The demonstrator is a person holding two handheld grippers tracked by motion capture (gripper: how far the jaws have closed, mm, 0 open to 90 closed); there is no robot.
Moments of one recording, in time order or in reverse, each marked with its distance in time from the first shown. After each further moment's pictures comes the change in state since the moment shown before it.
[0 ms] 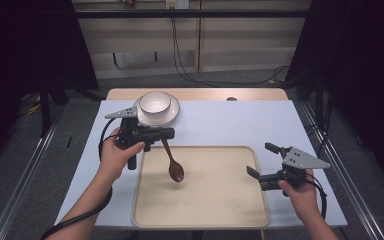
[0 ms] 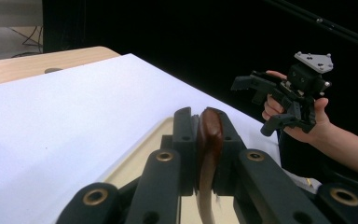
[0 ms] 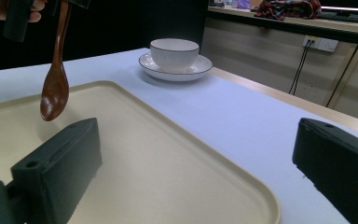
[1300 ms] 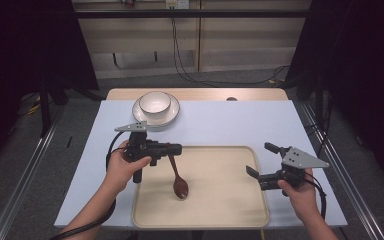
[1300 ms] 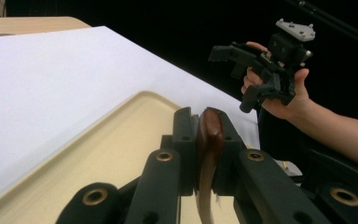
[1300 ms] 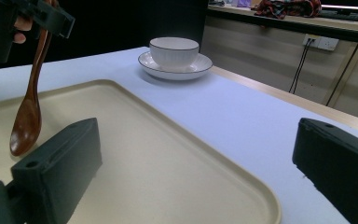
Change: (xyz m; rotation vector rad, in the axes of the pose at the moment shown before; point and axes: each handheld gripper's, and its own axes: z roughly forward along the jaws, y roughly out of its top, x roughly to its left) left arm -0.012 -0.030 0.017 0.063 -0.081 -0.035; right arm 0.000 0.000 0.001 0.011 0.011 0.008
